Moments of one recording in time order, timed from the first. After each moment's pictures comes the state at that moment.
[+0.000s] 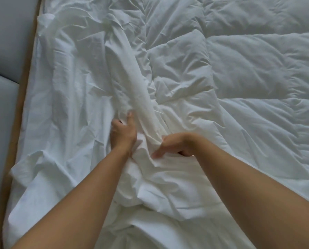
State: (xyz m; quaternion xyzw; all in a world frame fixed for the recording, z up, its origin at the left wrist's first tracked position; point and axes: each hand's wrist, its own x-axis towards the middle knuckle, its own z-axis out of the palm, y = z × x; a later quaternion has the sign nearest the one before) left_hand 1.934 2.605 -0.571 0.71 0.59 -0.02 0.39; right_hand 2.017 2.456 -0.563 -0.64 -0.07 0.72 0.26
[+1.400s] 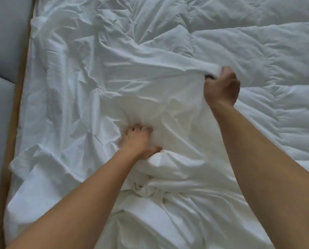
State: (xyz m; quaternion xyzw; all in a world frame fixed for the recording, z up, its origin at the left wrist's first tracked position) left_hand 1.914 2.538 -0.557 0.90 0.21 -0.36 0.13; right_hand 2.103 2.374 -0.523 -0.93 0.07 0.05 0.35
